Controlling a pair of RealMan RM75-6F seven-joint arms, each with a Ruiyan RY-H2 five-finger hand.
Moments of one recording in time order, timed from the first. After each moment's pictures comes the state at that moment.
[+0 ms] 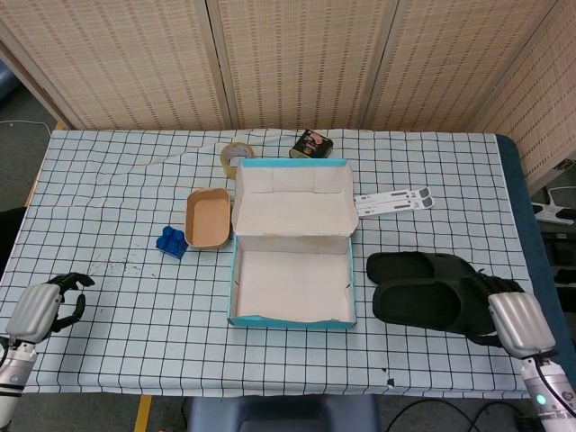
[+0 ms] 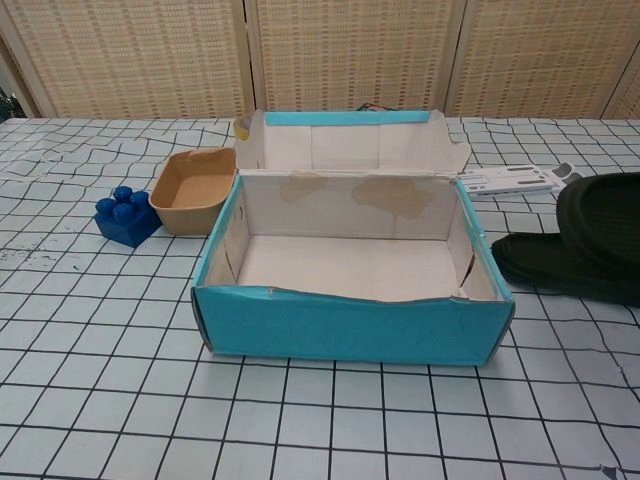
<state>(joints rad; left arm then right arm) -0.23 -1.22 -0.03 -1.33 1.50 1.33 -0.31 0.15 -0.96 -0.01 -1.87 -1.46 1.34 -0.18</state>
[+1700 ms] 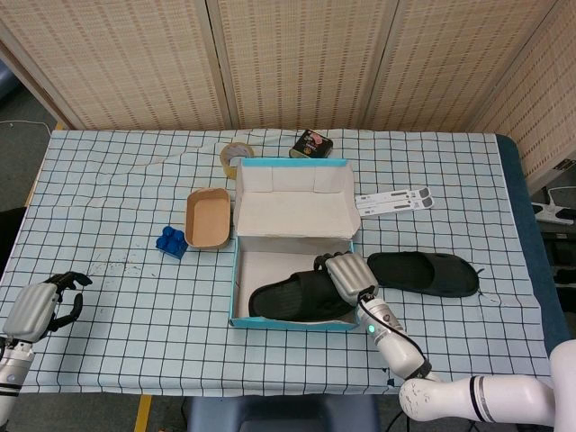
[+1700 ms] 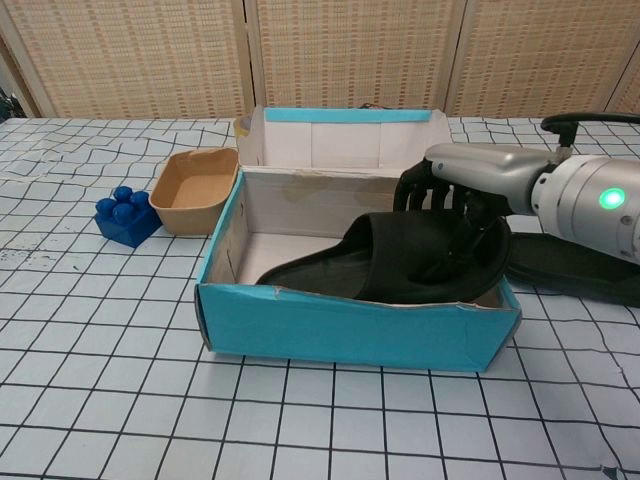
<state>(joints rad) -0.23 -1.21 -0.03 -1.33 1.49 1.33 -0.33 0.77 -1.49 0.16 -1.85 -0.75 1.08 -0.68</state>
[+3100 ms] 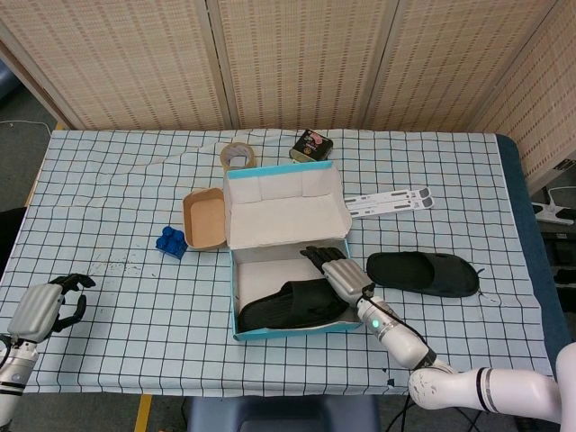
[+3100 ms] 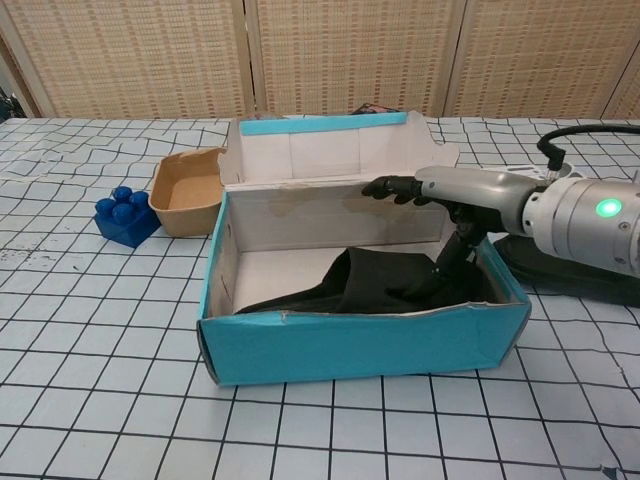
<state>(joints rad) -0.24 -1.22 -0.03 -1.34 1.48 1.30 -0.29 0.76 -1.46 0.16 -1.73 -0.90 0.85 -0.28</state>
